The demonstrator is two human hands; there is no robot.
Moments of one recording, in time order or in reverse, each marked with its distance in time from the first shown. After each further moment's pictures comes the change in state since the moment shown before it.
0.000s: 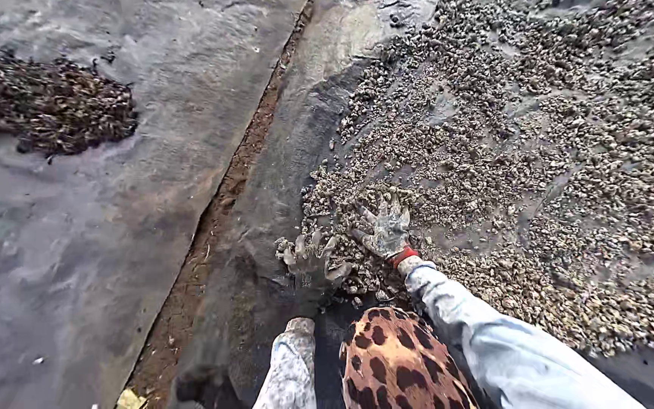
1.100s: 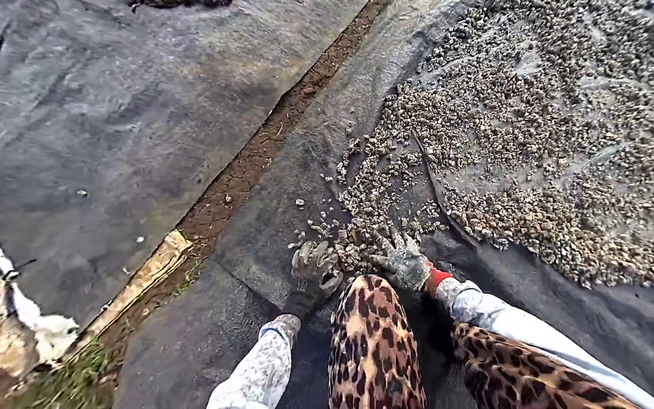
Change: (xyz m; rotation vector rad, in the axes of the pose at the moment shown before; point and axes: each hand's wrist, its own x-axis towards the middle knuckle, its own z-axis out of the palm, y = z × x) left_hand -0.317 -0.187 0.064 -0.135 0.065 0.120; right_hand -0.275 -0.080 0.129 -0.334 -0.445 -0.569
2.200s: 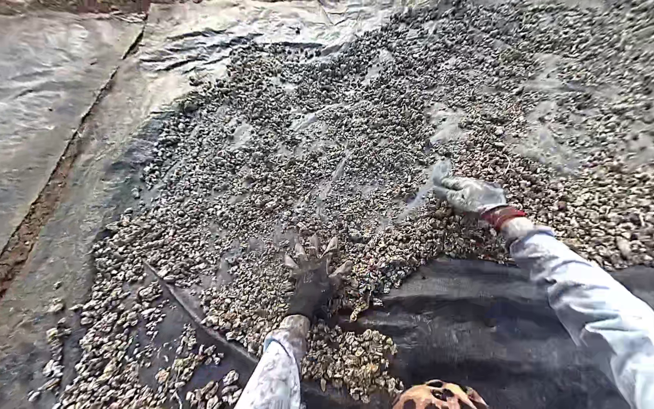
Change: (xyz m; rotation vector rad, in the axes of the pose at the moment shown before) left_hand 0.264 0.540 0.166 0.221 -0.491 0.223; right_hand -0.506 0.491 -0.088 0.100 0.686 1.084
